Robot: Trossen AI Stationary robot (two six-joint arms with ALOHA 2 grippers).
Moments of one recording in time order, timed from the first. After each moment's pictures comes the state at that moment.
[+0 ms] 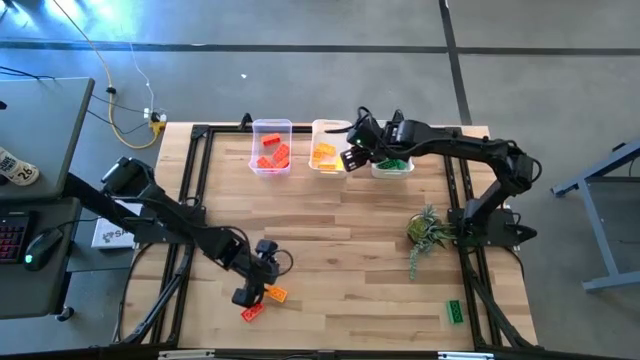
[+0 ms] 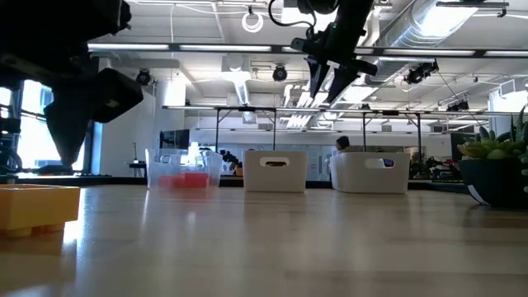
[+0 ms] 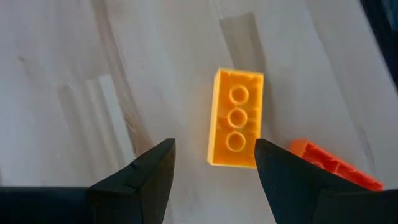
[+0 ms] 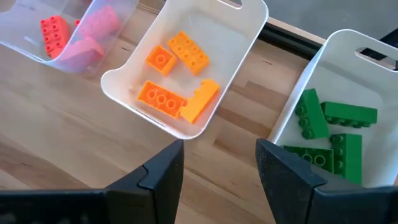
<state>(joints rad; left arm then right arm) -0.43 1.52 0.79 -0.33 -0.01 -0.23 -0.31 1.63 1.49 -0.95 0.31 0.73</state>
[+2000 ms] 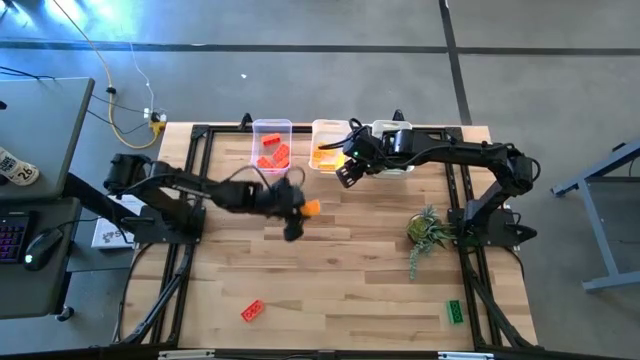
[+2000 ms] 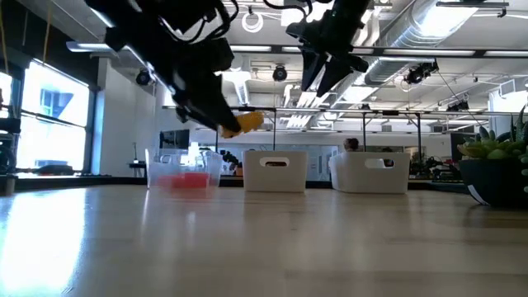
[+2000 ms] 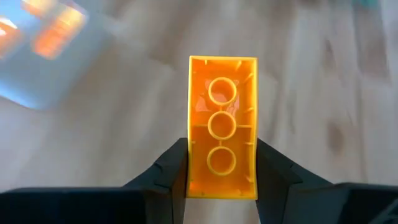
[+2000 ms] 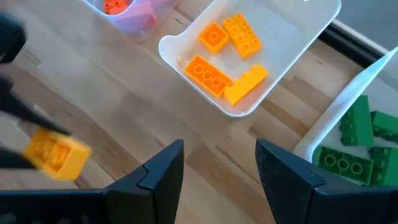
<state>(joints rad) 0.10 1.50 0.79 -0.08 -0.17 -0.27 -0.22 1.63 1.49 -0.92 0.24 0.62</state>
